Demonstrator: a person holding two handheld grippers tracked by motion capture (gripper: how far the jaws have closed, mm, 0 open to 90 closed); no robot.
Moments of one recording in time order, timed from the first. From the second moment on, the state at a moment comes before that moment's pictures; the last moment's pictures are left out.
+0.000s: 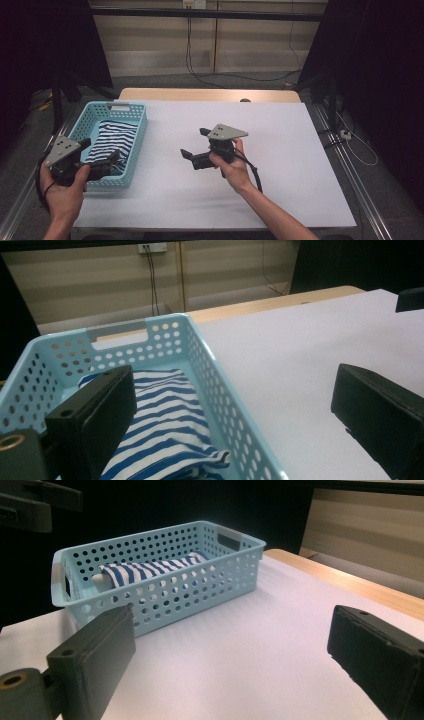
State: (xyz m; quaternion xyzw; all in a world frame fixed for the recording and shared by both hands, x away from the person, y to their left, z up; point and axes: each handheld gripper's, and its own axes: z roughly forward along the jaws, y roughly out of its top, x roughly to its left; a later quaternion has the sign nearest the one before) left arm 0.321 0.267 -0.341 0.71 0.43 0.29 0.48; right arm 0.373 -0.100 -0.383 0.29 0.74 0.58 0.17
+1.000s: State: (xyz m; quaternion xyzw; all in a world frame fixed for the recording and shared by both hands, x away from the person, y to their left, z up) left arm 0.328 0.186 -0.371 0.74 0.37 0.25 0.51; right arm 0.325 -0.217 -0.399 0.37 0.70 0.56 0.24
